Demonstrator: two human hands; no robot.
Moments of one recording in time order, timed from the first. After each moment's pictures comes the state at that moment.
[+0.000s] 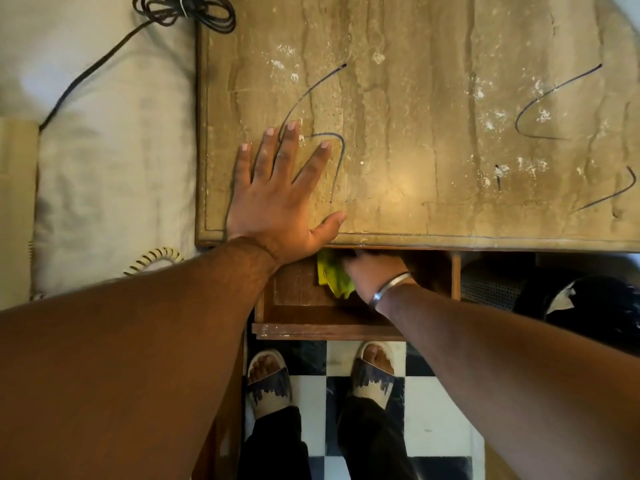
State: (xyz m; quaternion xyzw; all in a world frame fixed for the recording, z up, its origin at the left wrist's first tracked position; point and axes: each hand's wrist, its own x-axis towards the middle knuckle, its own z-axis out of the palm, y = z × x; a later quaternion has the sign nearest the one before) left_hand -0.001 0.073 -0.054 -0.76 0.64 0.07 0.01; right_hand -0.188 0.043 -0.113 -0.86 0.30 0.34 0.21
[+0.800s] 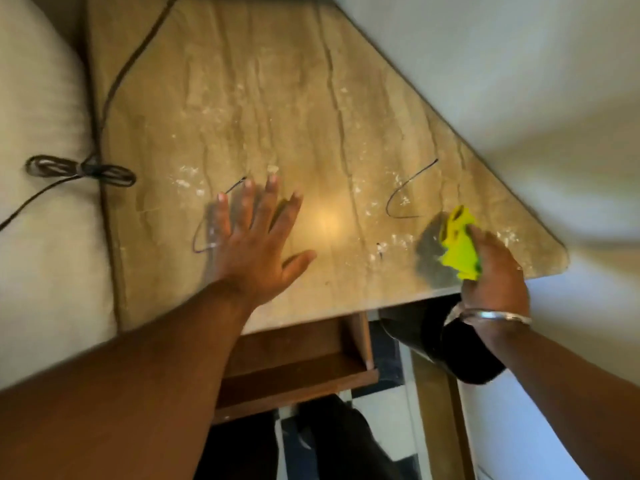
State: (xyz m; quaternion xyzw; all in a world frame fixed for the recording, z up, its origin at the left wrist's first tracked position) left_hand -0.036 -0.025 -0.031 -0.71 0.70 0.07 -0.03; right_hand -0.374 -0.096 0.036 -0.72 0.69 0.01 0.12
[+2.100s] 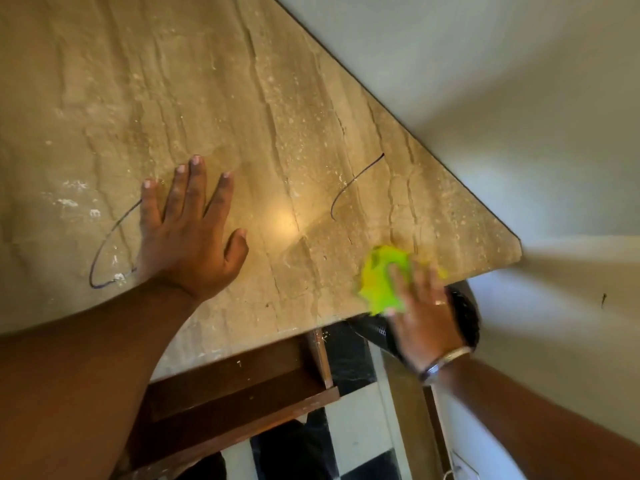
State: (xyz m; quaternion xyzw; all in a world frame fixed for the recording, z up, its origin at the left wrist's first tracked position) left_hand -0.044 -0.071 -0.046 -0.72 0.68 0.09 -0.02; right_hand -0.403 -0.050 -0.014 -0.78 0.59 0.16 0.12
